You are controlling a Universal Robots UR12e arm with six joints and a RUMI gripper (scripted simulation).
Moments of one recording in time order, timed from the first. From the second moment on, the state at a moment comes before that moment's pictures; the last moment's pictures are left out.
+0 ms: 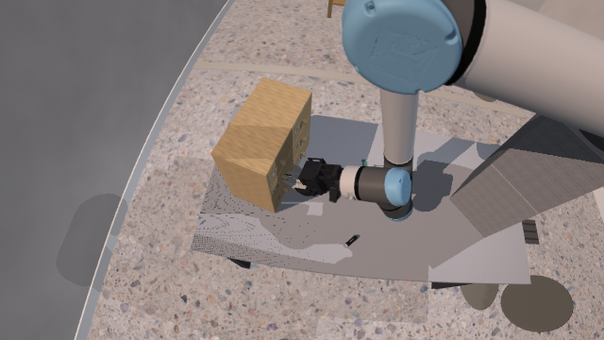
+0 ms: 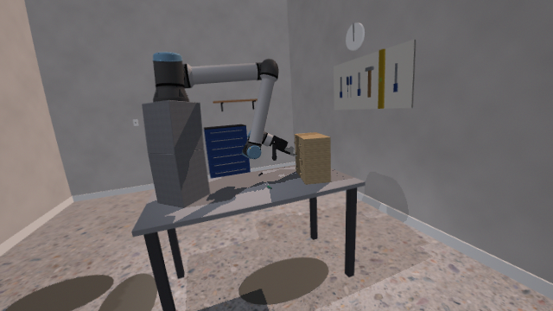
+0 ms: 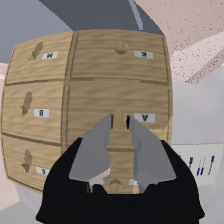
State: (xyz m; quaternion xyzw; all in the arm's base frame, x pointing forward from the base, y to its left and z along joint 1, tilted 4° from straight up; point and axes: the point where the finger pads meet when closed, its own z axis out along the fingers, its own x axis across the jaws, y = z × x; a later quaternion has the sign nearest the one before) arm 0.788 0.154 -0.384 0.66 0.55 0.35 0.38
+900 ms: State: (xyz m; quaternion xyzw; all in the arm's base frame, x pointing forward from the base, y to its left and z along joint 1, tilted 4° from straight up) arm 0.782 0.155 -0.384 0.66 0.55 0.35 0.38
